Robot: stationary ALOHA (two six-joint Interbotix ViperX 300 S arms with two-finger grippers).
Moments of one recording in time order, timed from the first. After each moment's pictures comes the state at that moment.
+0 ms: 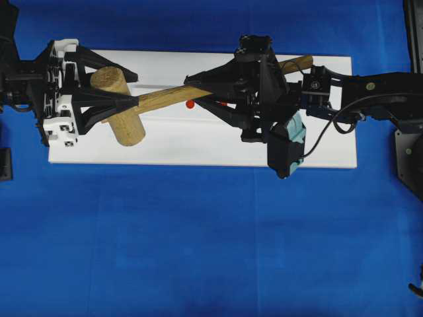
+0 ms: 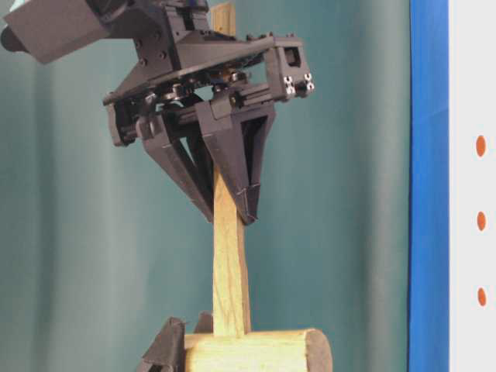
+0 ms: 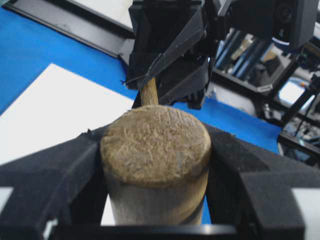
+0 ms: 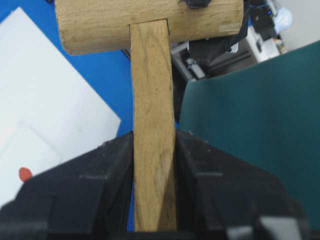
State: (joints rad) left arm 0.08 -0.52 1.03 -0.02 -0.47 -0.39; right arm -0.08 -0.13 0.67 0.20 -0.40 -1.01
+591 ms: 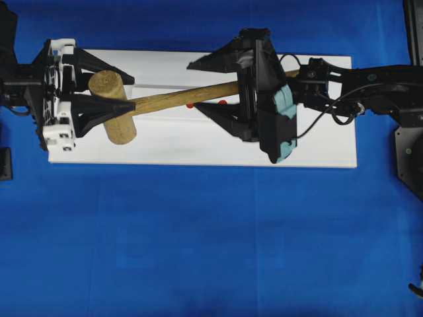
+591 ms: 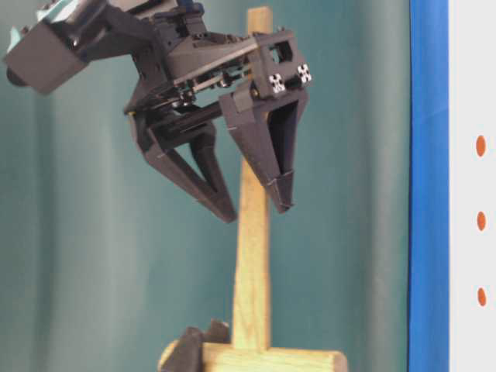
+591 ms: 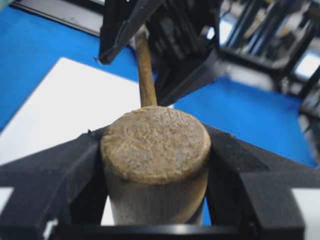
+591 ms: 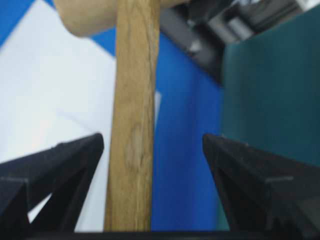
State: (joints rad) left arm 0.08 -0.54 1.04 -0.02 -0.41 -0.22; right arm -0.08 -0.14 0.63 0.37 -0.21 -0.94
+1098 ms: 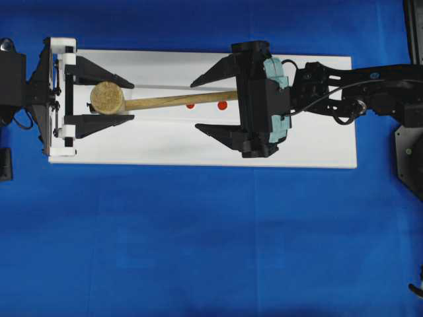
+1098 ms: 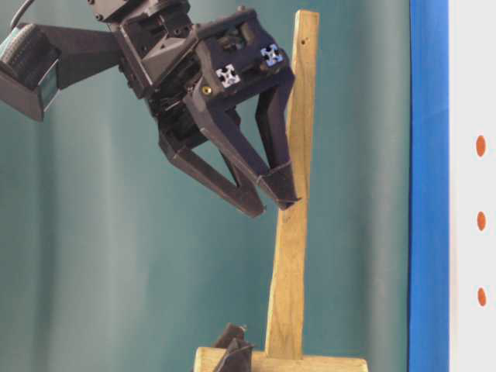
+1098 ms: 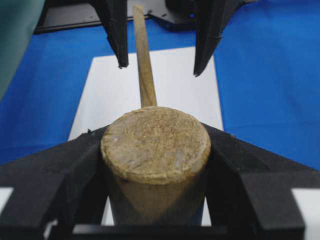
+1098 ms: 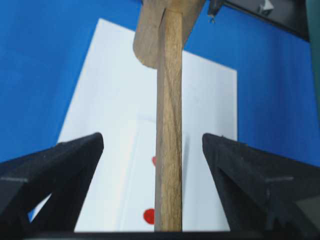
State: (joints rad) left arm 0.07 -0.54 1.04 -0.02 -0.33 0.20; right arm -0.07 -0.15 0.59 0.47 -0.05 -0.68
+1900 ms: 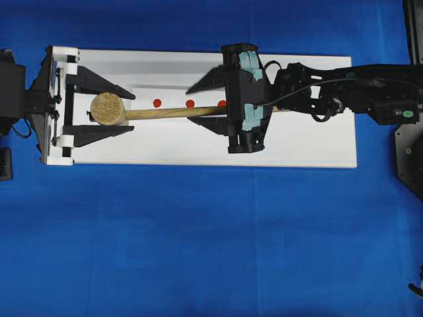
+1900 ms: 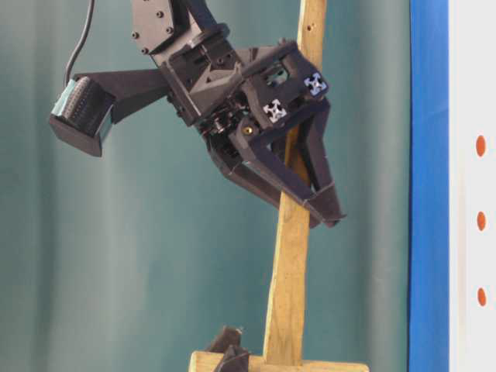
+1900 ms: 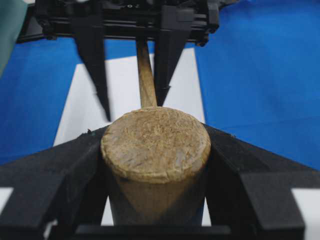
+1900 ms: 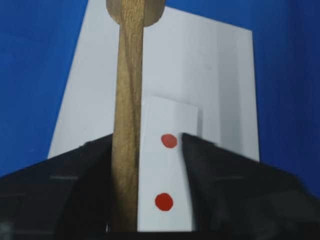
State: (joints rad) left arm 0.03 -0.54 1.03 -0.02 -0.32 0.20; right arm -0.09 -0.06 0.57 0.47 -0.04 -0.61
